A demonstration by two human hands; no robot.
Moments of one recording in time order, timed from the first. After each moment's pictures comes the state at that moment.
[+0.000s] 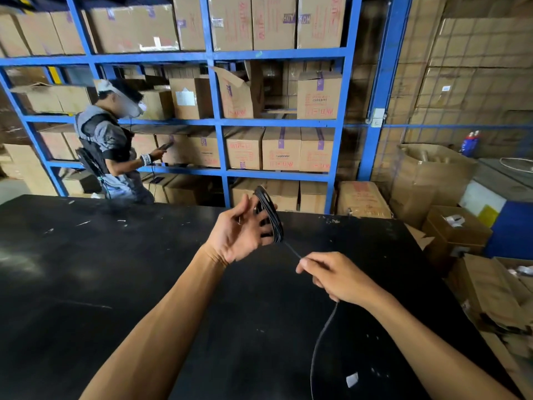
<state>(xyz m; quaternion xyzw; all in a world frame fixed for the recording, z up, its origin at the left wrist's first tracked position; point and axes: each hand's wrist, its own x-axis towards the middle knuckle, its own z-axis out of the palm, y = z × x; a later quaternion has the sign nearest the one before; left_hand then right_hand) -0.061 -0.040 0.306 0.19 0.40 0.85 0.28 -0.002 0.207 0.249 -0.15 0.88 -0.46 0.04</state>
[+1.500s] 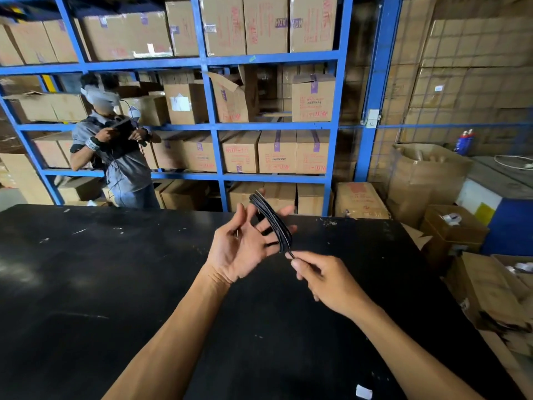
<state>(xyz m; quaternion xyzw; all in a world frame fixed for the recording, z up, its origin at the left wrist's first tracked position) -0.042 -0.025 0.302 0.27 0.32 0.86 0.30 0.011 0.190 0.251 -0.16 0.85 -0.50 -0.08</state>
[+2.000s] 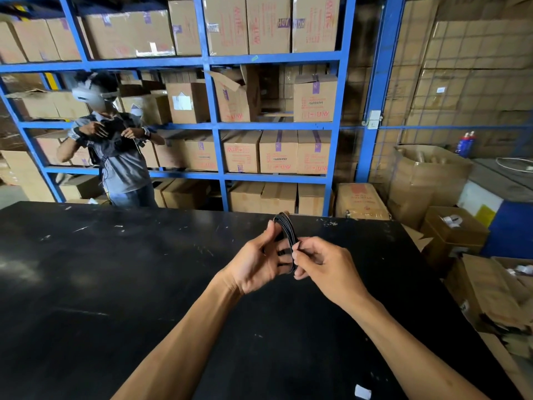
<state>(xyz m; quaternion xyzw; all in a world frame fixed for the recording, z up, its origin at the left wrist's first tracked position) -0.026 0.004 0.286 0.17 0.44 0.83 0.30 0.011 0.179 0.271 -0.14 0.81 -0.55 -0.17</state>
